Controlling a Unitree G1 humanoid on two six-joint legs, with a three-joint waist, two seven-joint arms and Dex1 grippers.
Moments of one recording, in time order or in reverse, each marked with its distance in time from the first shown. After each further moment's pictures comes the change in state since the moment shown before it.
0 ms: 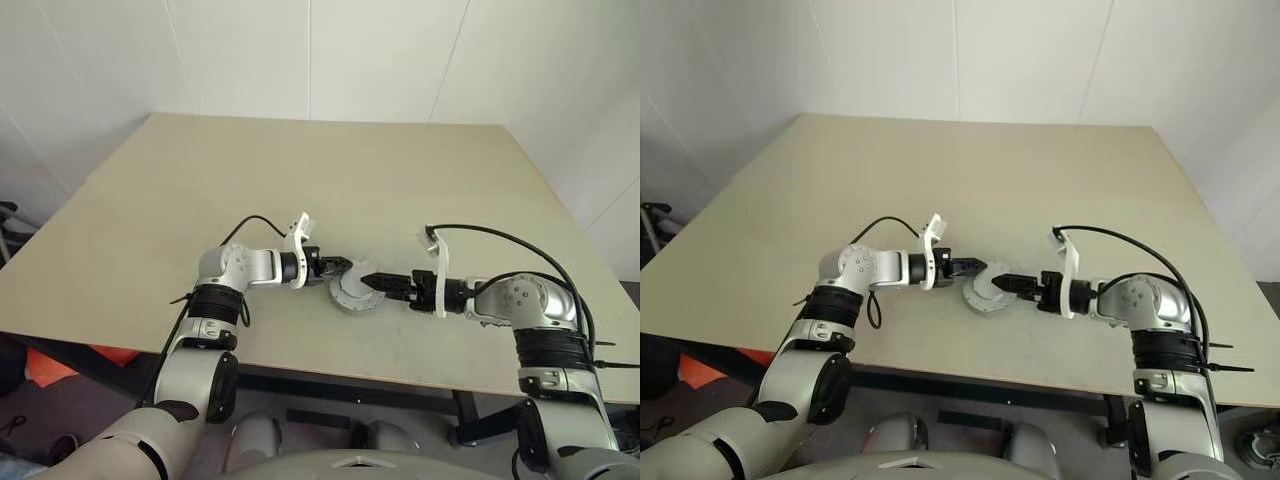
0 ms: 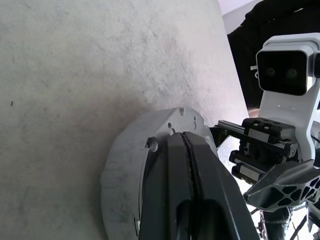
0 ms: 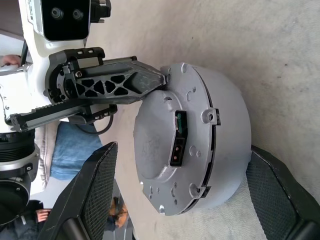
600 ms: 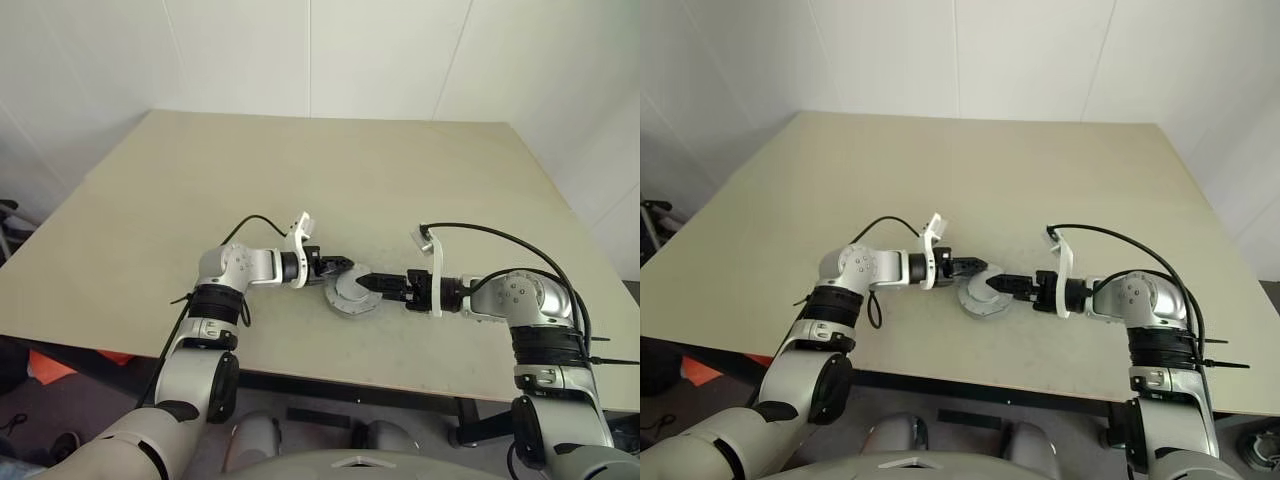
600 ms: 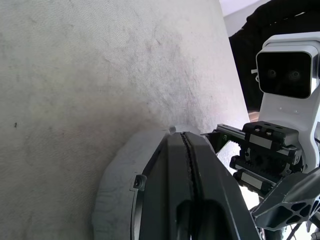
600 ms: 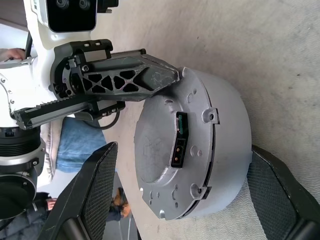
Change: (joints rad) left arm 0.000 -0.005 0.002 -0.008 -0.001 0.009 -0.006; right arm -0.013 -0.003 0.011 -0.026 0.001 0.050 0.001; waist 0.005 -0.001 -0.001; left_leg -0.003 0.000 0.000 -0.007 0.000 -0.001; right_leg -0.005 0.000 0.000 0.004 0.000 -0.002
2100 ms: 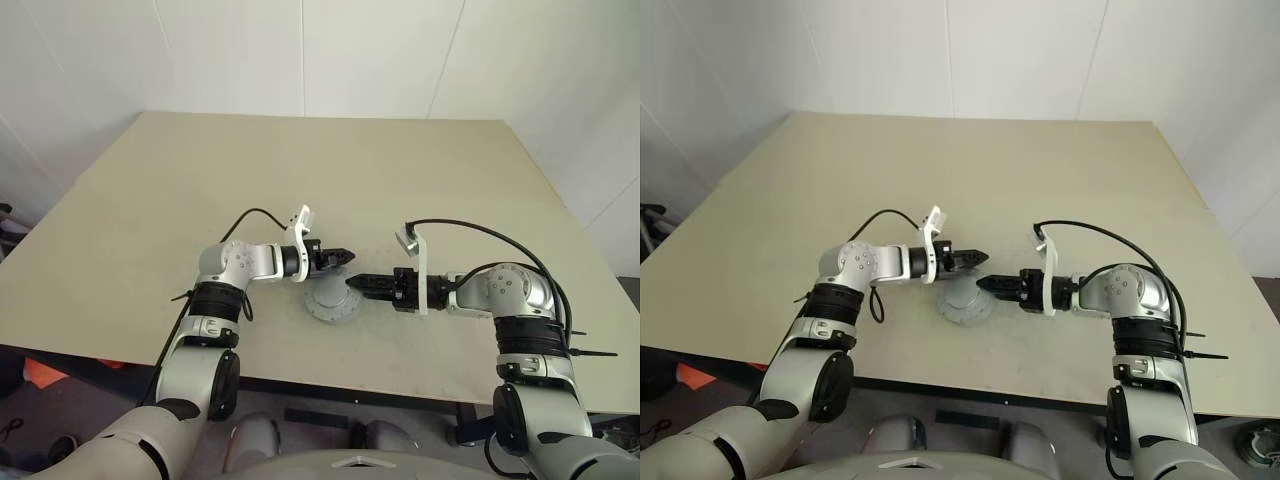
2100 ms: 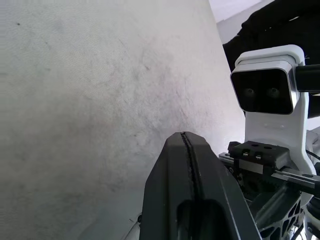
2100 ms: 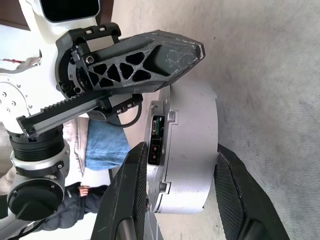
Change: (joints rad) left arm -0.011 0.000 0.003 -0.012 0.000 -0.042 0.001; right arm -0.058 0.083 -0.031 0.070 0.017 0.076 -0.039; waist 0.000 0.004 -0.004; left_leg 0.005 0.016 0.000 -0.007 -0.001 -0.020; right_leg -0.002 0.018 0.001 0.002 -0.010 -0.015
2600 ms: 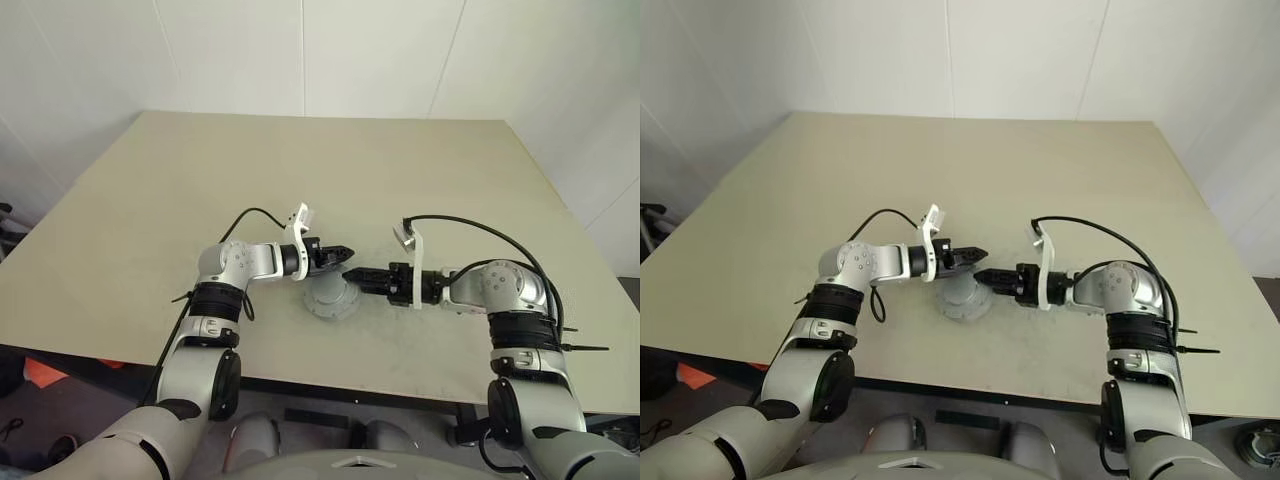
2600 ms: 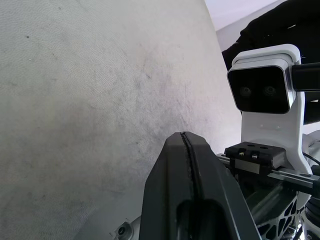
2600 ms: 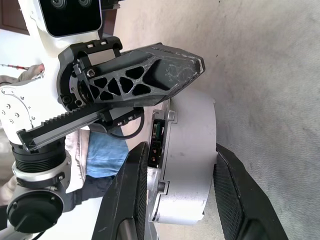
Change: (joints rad) left arm 0.000 -0.004 0.022 0.001 -0.001 -0.015 0.010; right arm -0.032 0.014 -0.001 0.061 -0.005 -0.047 -0.011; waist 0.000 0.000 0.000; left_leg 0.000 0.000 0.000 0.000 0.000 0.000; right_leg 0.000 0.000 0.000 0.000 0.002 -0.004
